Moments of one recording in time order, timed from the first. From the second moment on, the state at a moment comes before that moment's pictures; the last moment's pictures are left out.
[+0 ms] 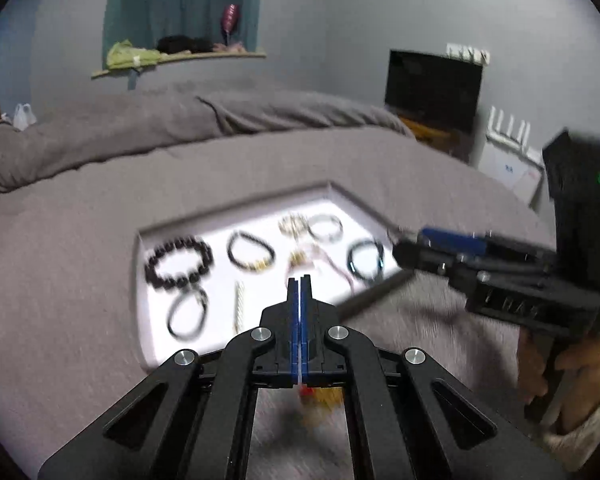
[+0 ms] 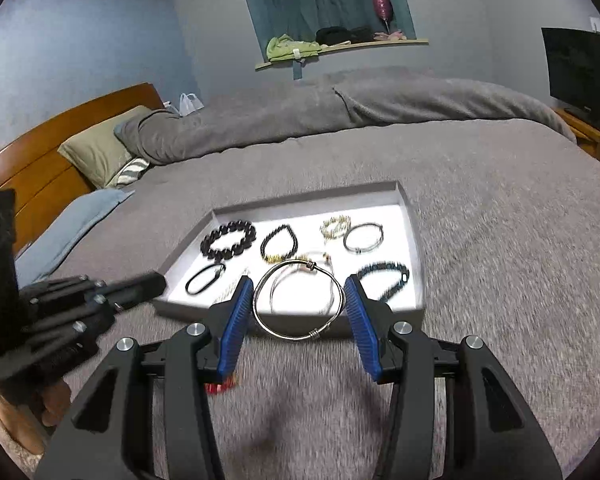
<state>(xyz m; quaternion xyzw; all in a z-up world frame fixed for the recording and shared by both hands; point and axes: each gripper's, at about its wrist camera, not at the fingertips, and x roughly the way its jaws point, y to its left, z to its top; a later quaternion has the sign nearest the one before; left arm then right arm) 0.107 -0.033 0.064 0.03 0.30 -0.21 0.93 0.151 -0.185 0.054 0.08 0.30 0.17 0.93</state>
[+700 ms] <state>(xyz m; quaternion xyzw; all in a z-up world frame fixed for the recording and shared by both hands) 0.094 -0.048 -0.001 0.11 0.41 -0.26 0.87 0.181 -0.190 0.055 0.08 0.30 0.15 0.94</state>
